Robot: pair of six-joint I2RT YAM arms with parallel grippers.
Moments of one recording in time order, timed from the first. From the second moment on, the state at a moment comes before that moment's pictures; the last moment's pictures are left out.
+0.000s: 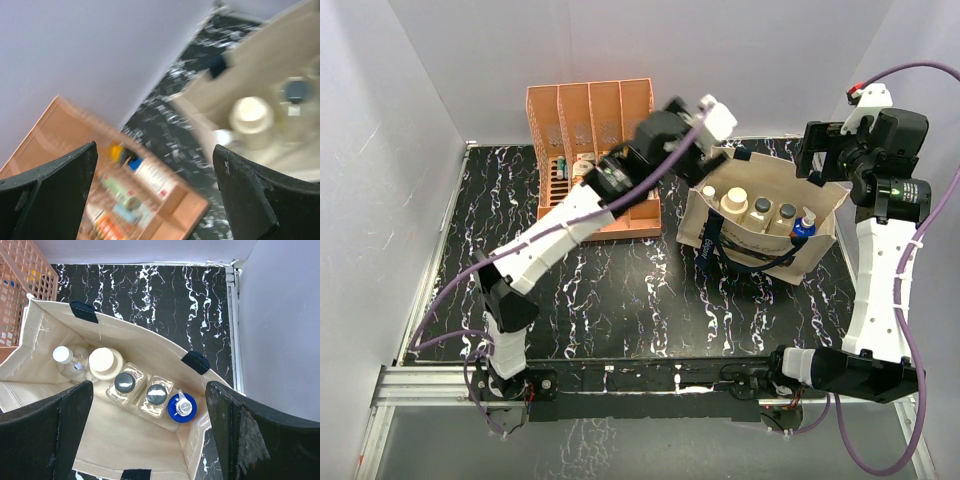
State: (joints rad) left arm -0.96 1.89 2.13 -0.47 -0.23 0.44; right arm -0.23 1.26 1.68 -0.85 -0.23 -0.12
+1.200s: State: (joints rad) left arm -0.17 1.44 1.71 -0.52 -0.04 0.19; right arm -0.23 1.07 1.50 -0.57 -0.22 -0.12
